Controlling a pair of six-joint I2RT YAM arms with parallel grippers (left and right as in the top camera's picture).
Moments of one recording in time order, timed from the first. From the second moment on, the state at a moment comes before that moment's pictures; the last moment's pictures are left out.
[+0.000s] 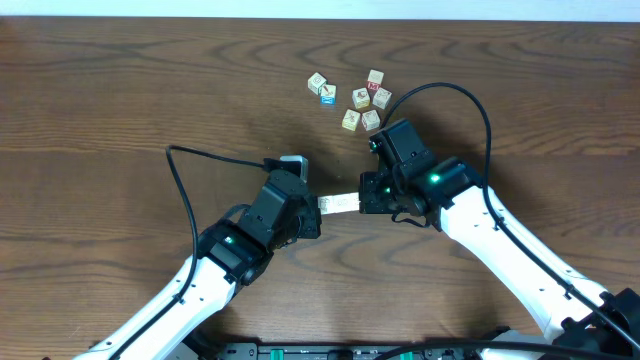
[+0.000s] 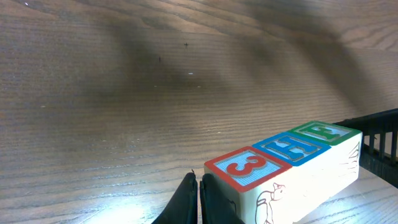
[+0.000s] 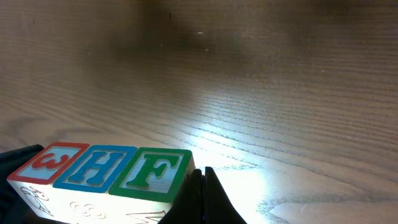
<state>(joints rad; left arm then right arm) -0.66 1.19 0.70 -0.33 0.04 -0.64 0.57 1.50 1.12 -0.77 -0.16 0.57</state>
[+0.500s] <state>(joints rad) -0.66 1.19 0.73 -0.34 0.02 -0.64 0.56 1.50 1.15 -0.79 -0.16 0.56</state>
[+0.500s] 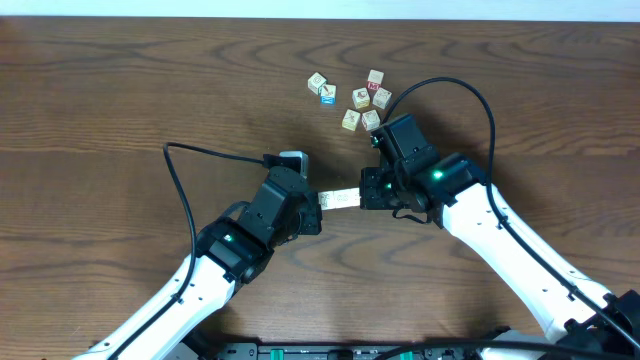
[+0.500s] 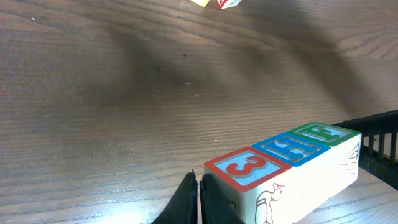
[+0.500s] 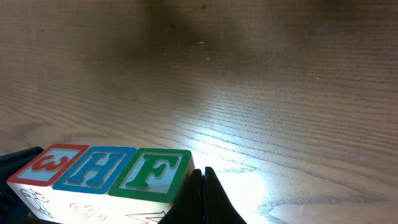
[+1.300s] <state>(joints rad) -0.66 1.18 0.74 -0.34 0.02 -0.64 0.56 1.49 1.15 -0.79 -0.16 0.56</state>
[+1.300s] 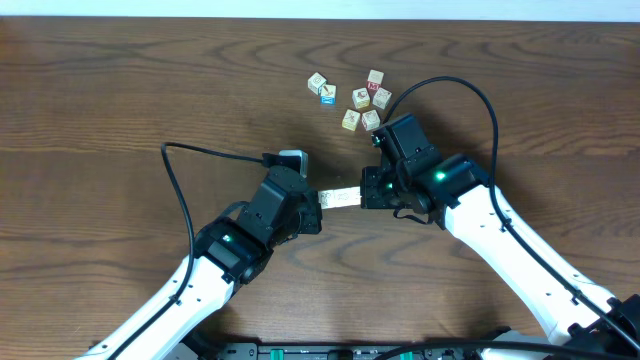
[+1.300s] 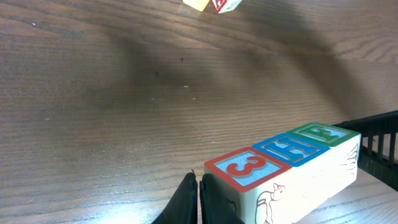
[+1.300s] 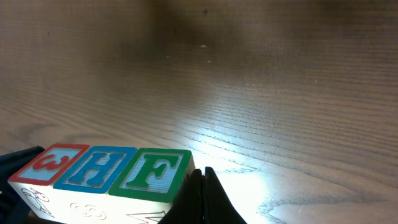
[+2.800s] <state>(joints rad) -0.66 1.18 0.75 -0.34 0.02 -0.65 0.56 1.49 1.18 -0.80 -0.15 0.56</state>
